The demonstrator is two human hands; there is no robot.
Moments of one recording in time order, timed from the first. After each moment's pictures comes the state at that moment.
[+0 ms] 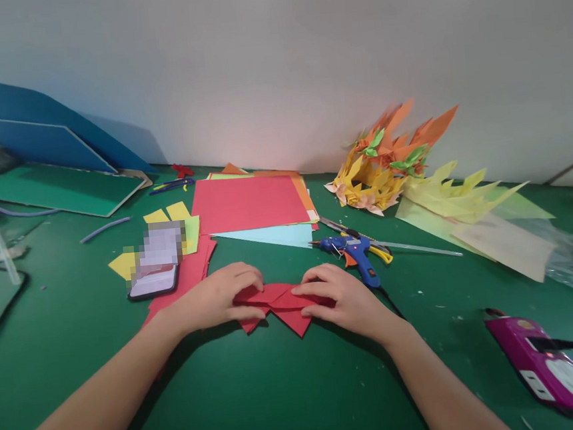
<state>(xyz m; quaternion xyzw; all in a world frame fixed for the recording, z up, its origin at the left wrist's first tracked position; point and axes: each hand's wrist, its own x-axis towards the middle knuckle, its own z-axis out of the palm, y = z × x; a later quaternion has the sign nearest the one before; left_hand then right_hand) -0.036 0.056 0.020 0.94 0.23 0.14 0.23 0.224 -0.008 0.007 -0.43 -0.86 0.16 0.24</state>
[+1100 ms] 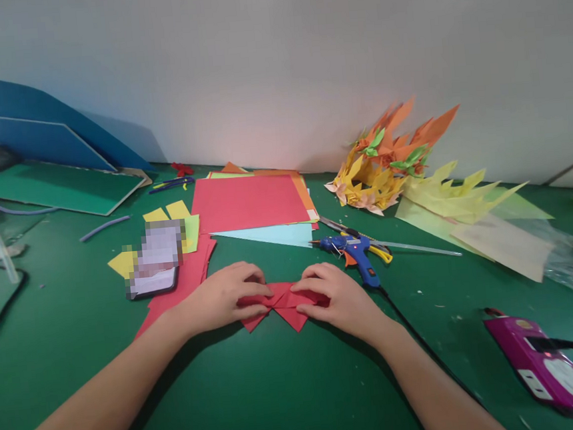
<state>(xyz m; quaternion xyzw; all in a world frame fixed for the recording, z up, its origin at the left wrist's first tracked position) -0.029 0.054 0.015 0.96 0.20 0.14 0.15 0.214 -0.009 0.002 -0.47 -0.83 0.16 0.25</state>
